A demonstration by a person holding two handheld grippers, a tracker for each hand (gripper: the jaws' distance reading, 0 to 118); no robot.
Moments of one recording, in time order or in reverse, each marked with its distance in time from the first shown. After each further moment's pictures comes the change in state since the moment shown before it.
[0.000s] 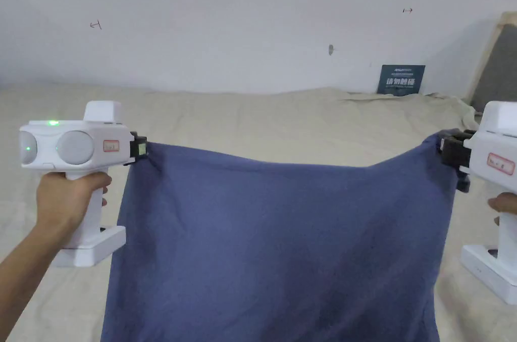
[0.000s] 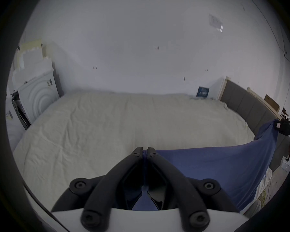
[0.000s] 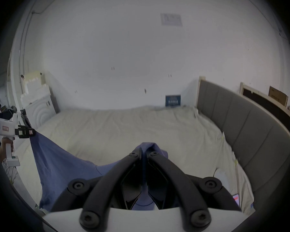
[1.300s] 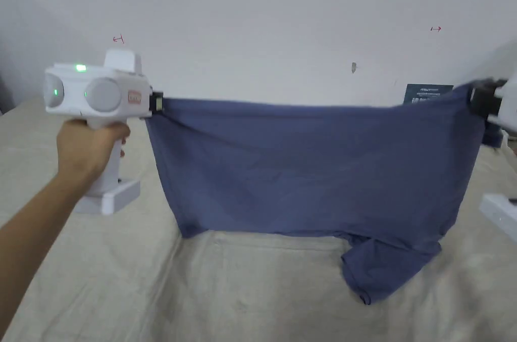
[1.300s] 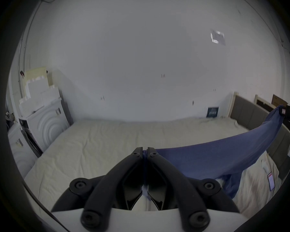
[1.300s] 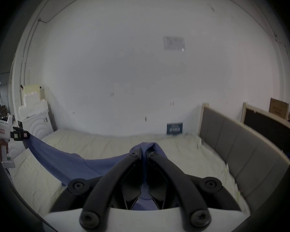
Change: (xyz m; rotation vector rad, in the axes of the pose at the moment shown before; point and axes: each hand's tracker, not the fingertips) left arm 0.008 0.075 -0.043 0.088 0.100 -0.073; right arm 0.005 0.050 -0.081 0.095 0.017 0.013
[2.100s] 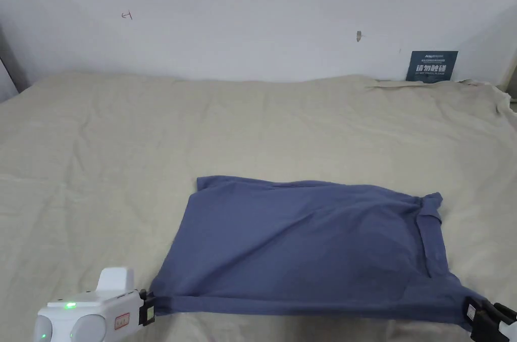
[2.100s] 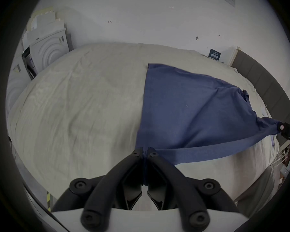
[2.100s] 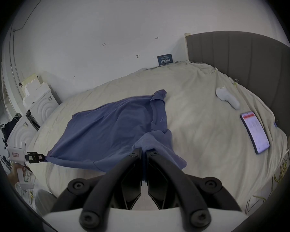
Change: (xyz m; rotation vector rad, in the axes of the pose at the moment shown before) left arm -0.018 -0.341 0.125 -0.425 -0.047 0.149; right arm -0.007 -0.288 0.188 -0.344 0.016 -0.220
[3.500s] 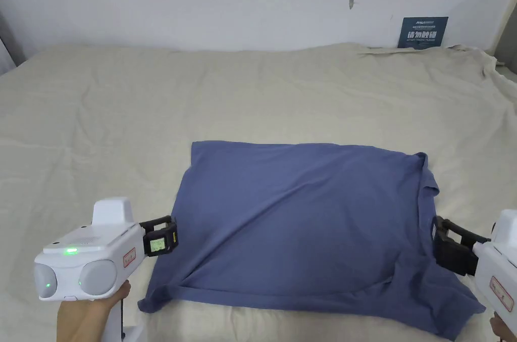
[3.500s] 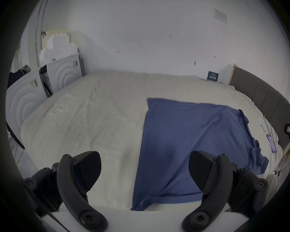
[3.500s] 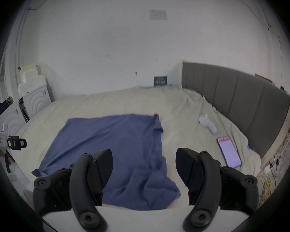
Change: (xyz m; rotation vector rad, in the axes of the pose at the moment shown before) left arm 0.026 0.013 0.081 0.300 0.099 -0.031; right arm -0.072 0.021 0.076 0.202 -0.128 0.182
